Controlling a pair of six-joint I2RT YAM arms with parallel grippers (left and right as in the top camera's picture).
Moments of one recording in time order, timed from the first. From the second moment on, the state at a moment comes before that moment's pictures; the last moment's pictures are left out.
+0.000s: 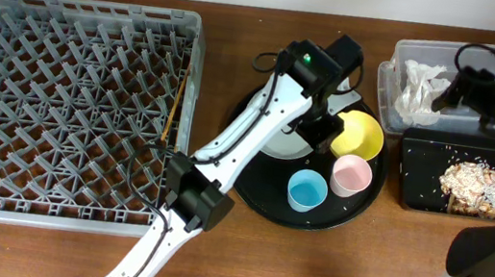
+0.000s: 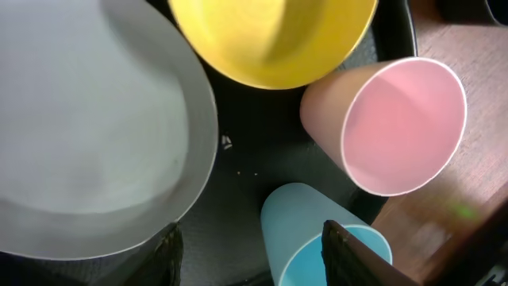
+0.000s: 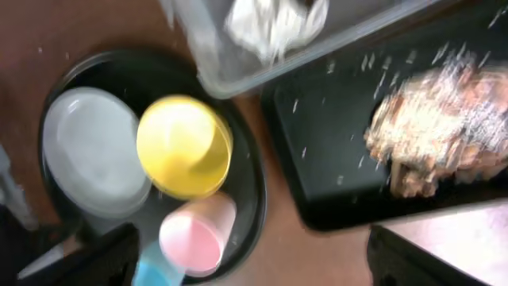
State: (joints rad) left arm -0.72 2.65 2.92 -1.67 0.24 0.05; right arm -0.31 1.94 2.14 -1.59 -0.22 0.11
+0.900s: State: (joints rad) left arm -0.39 2.65 2.99 -1.69 0.33 -0.09; right arm -0.04 1.94 1.54 -1.34 -0.17 0.04
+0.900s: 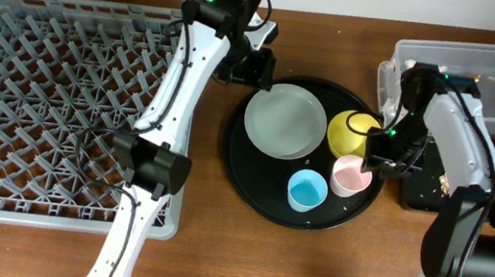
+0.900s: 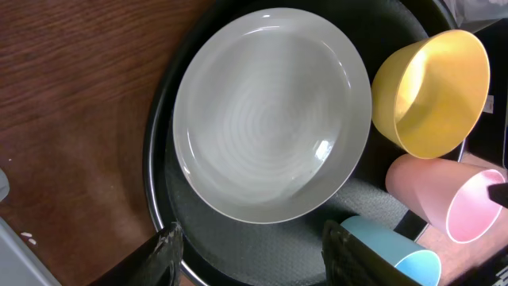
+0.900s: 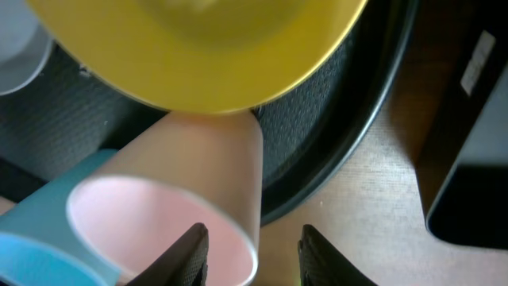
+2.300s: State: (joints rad) left arm -0.25 2.55 2.99 -1.69 1.57 0.22; right arm 0.04 1.77 1.76 -0.64 -1.15 0.09
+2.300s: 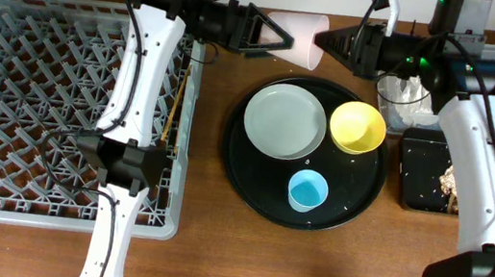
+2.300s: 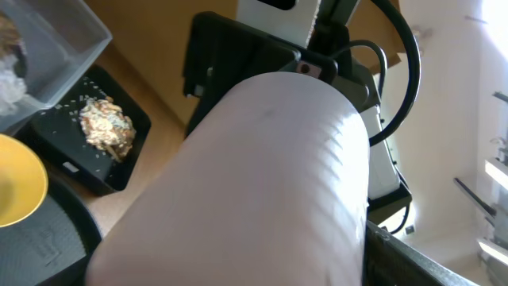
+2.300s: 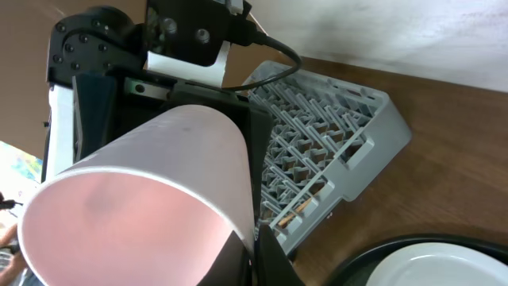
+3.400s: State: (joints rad) left arm -0.21 2.54 2.99 -1.68 1.57 0.23; right arm 0.08 1.79 1.76 -0.65 -1.18 0.11
